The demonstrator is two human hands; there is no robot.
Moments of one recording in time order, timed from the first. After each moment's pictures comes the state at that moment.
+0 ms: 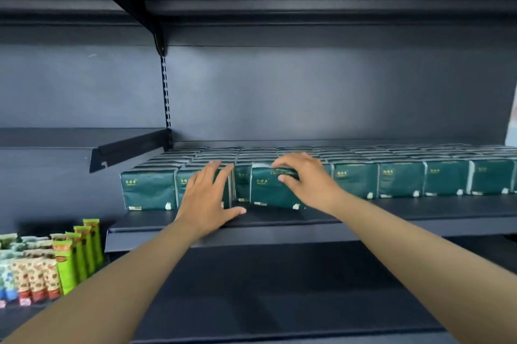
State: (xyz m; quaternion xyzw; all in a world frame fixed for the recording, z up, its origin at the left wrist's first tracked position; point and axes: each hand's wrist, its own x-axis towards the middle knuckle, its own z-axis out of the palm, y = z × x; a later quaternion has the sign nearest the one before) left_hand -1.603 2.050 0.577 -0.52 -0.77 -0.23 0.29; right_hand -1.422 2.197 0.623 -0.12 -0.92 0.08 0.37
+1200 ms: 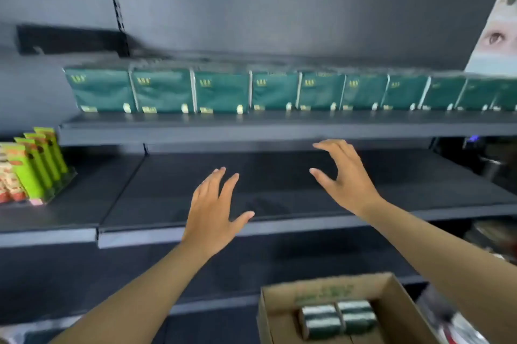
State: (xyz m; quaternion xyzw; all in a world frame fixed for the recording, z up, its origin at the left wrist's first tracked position) left_hand -1.475 2.016 0.401 -0.56 -0.76 -0.28 0.18; right_hand -1.268 2.184 0.477 -0.26 -0.89 0.08 0.36
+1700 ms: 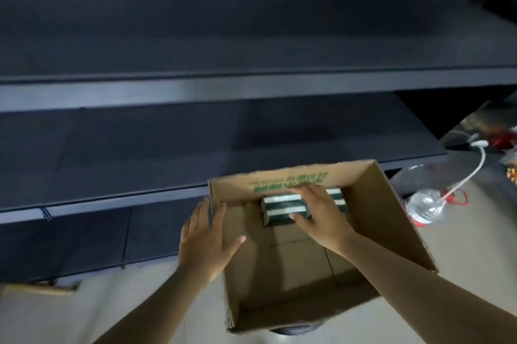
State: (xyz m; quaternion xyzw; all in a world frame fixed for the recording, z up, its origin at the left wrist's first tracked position) left_hand -1.345 2.045 0.094 -0.49 -0.85 -0.05 -0.16; right_hand -1.156 2.209 0.118 -0.35 -0.90 0.23 0.06
